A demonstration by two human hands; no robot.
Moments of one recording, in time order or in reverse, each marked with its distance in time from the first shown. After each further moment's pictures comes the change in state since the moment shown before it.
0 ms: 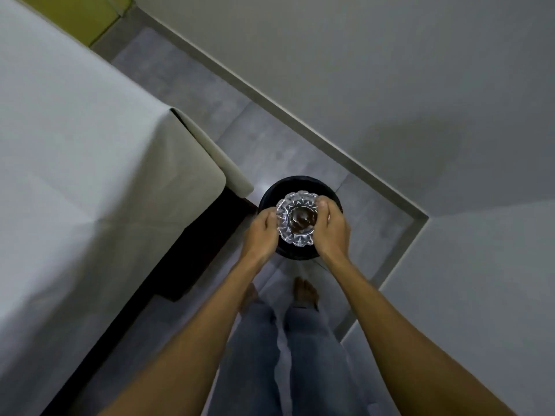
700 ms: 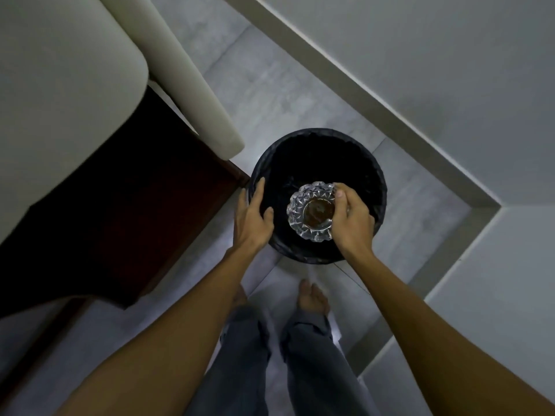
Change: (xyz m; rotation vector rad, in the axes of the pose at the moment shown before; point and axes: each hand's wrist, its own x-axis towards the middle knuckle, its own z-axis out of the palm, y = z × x) left_hand 0.187 -0.217 0.090 0.310 0.056 0.059; right_hand 0.091 0.202 0.119 -0.093 -0.093 0.023
